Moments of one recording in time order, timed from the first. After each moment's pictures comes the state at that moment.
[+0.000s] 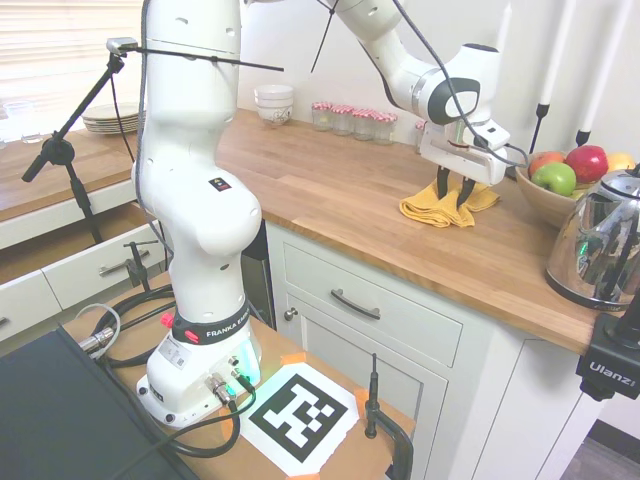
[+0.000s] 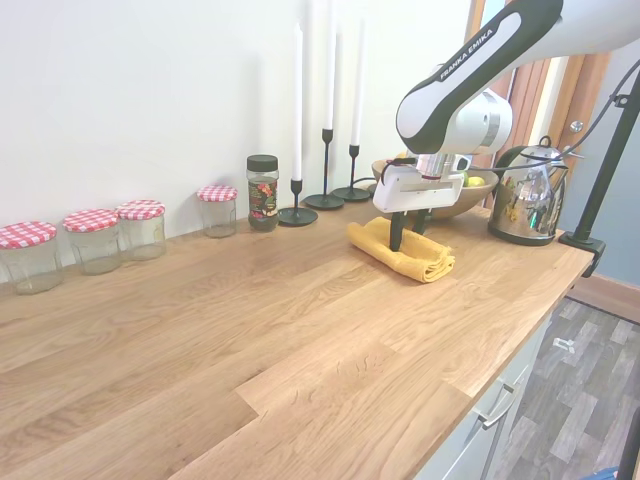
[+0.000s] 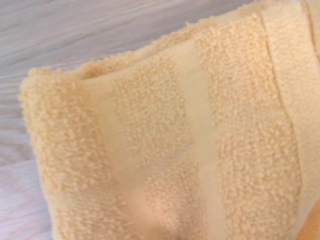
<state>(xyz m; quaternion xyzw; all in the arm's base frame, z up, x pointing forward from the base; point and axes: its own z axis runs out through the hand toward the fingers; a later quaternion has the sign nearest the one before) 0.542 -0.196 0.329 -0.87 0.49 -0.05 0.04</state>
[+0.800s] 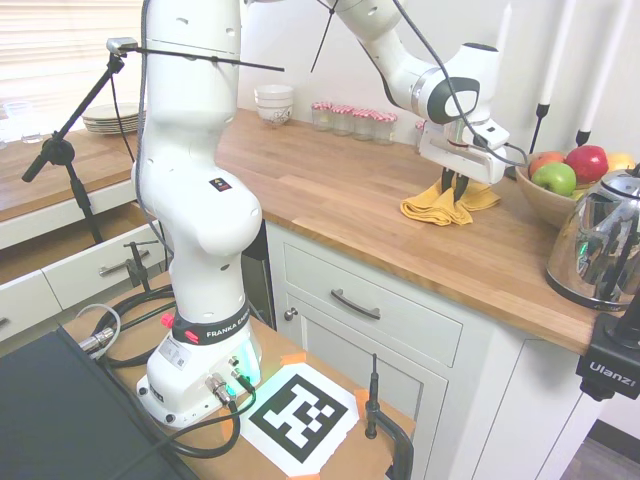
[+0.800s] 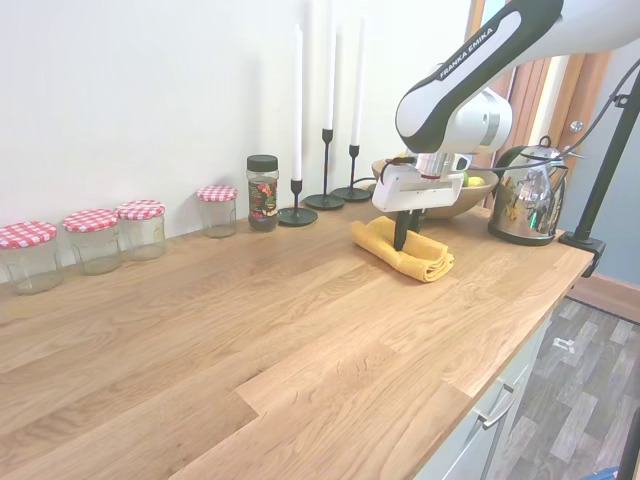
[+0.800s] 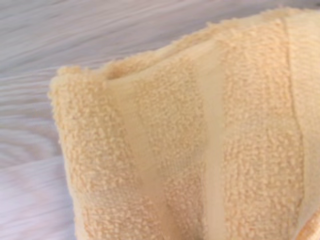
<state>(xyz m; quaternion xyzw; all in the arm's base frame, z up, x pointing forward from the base) 0.545 -0.187 0.331 -0.87 0.49 -0.05 0.04</state>
